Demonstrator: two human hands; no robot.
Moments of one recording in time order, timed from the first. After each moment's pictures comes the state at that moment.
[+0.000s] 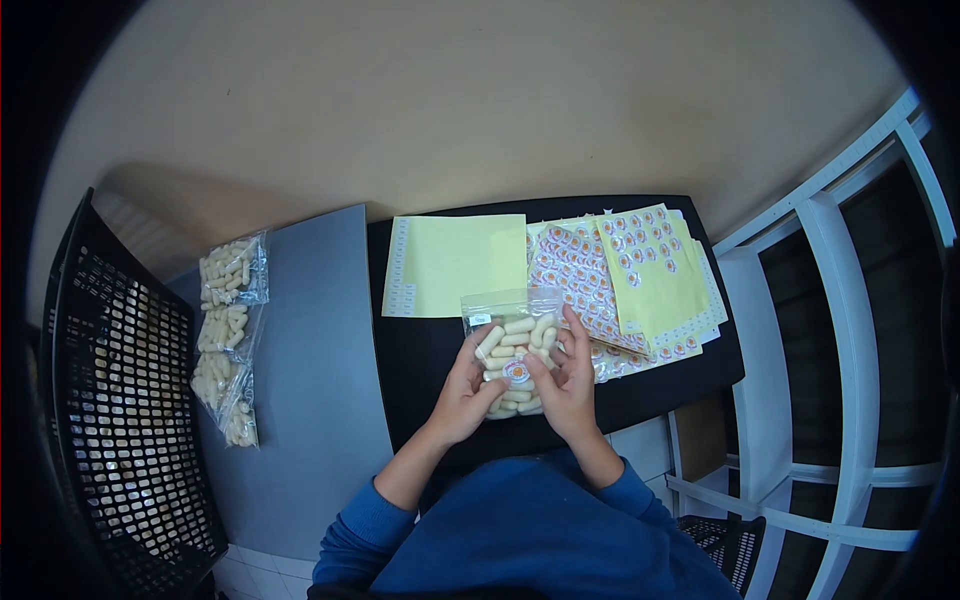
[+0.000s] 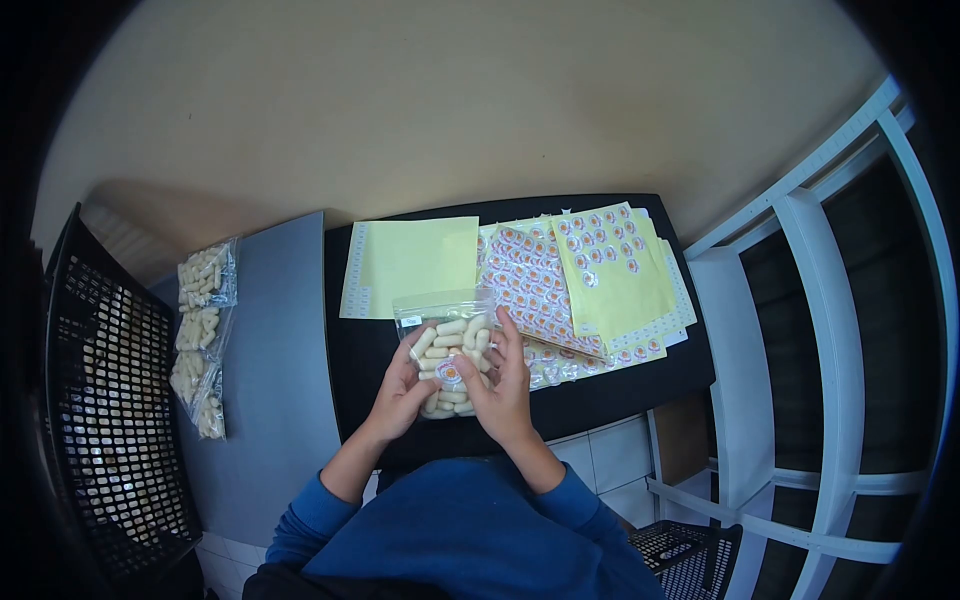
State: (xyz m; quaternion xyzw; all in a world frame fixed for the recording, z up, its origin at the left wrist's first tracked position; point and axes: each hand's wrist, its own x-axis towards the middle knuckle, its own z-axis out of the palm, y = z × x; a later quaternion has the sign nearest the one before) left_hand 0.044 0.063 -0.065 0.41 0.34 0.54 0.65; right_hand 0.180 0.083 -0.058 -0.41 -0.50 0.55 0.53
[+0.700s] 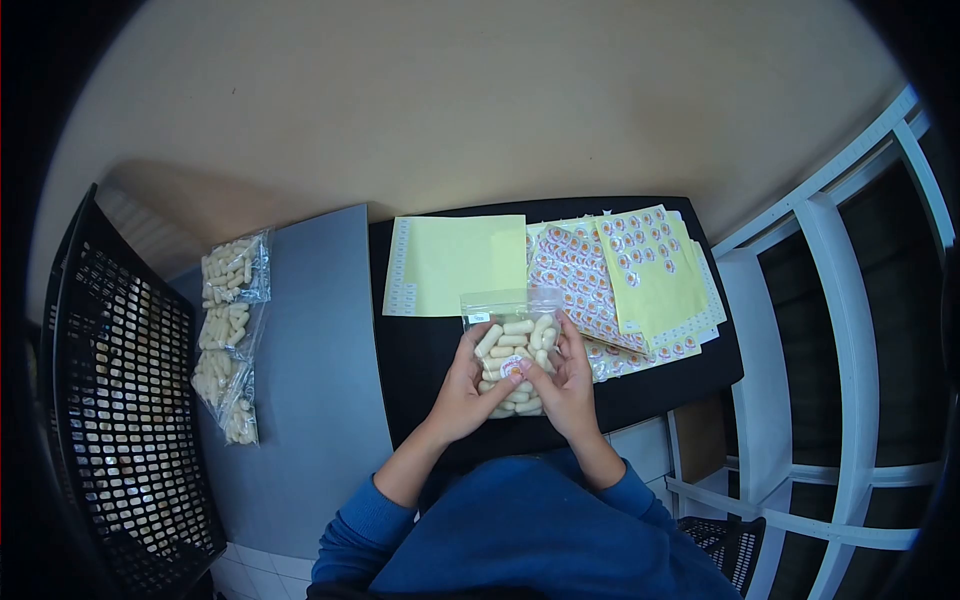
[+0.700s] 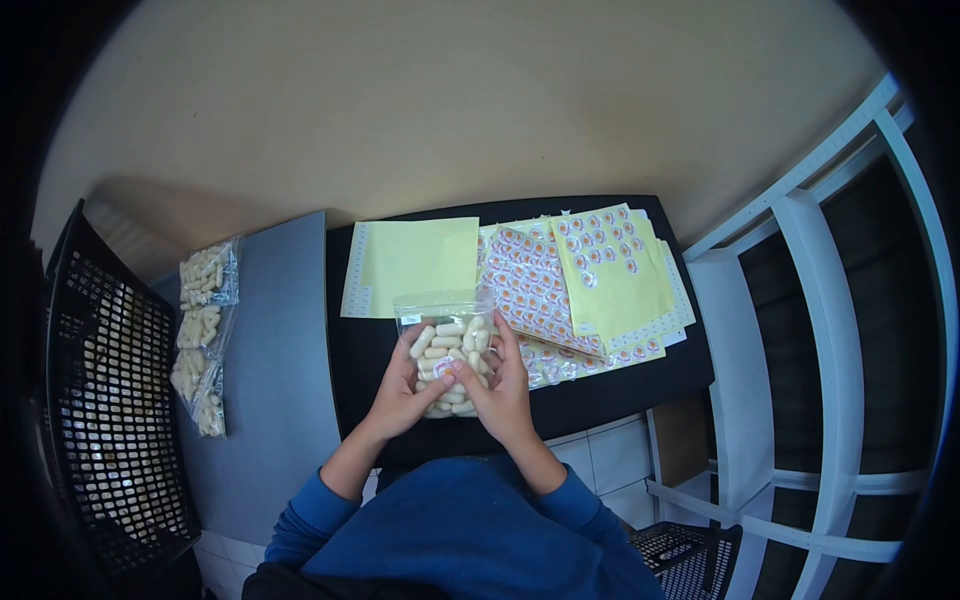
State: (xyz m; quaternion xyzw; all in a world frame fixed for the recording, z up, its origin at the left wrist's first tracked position) left_hand 0.048 0.062 -0.062 0.44 0.36 0.53 0.63; right_hand 0.183 0.080 -0.064 -0.41 -0.49 0.57 0.53
